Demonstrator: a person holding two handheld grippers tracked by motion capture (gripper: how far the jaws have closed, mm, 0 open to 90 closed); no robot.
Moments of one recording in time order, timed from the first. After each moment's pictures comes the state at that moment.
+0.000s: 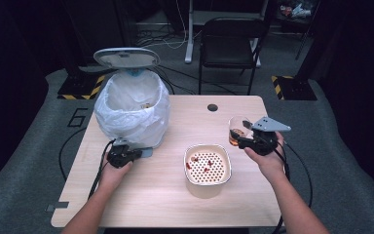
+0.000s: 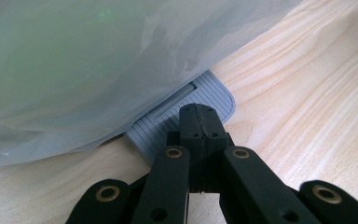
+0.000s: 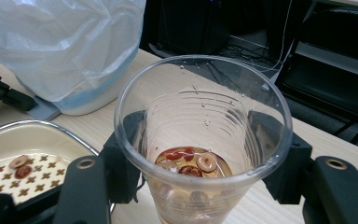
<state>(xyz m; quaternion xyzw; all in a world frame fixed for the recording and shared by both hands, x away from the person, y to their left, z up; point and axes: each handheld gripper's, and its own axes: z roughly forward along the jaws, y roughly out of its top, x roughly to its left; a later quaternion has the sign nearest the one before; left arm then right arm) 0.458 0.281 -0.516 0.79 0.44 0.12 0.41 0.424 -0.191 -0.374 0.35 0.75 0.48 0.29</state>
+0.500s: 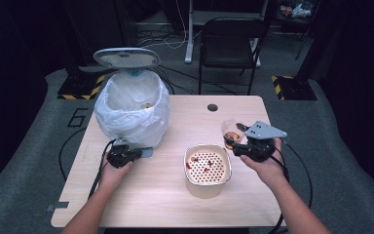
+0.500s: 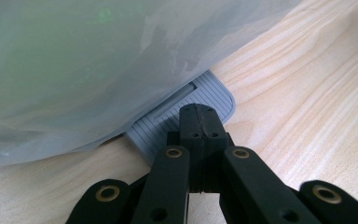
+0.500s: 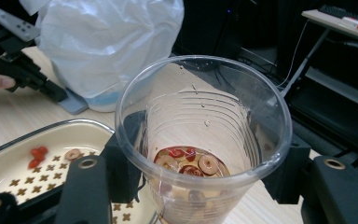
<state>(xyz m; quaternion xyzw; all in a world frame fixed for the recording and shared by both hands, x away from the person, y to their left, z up) 0.458 0.280 -0.516 0.78 0.44 0.12 0.42 0.390 -0.167 -0.348 0.28 0.78 0.46 0.31</state>
